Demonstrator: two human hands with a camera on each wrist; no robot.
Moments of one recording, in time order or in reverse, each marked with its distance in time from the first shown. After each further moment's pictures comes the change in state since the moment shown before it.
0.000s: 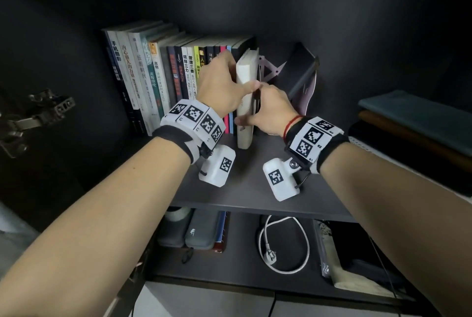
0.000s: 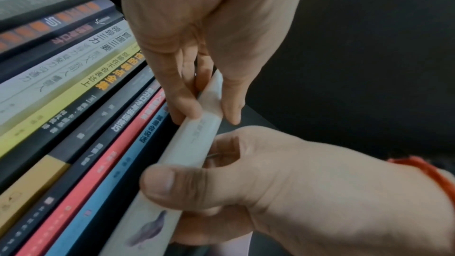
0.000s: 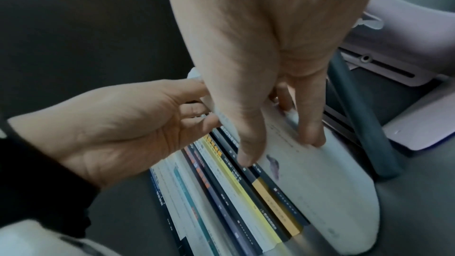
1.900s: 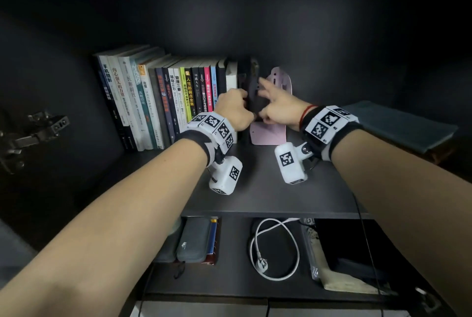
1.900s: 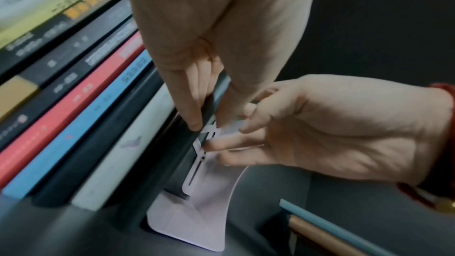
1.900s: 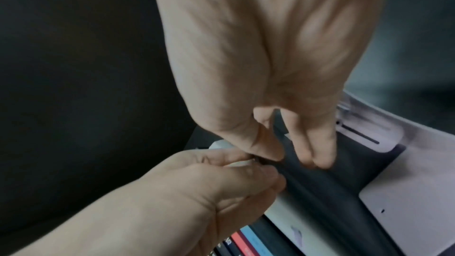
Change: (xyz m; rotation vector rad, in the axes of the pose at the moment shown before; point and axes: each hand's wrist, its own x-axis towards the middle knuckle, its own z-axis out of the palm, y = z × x) left_hand -0.005 0.026 0.037 0.055 -0.270 -0.028; right_hand 0.006 0.021 -0.057 0.309 -0.171 0.079
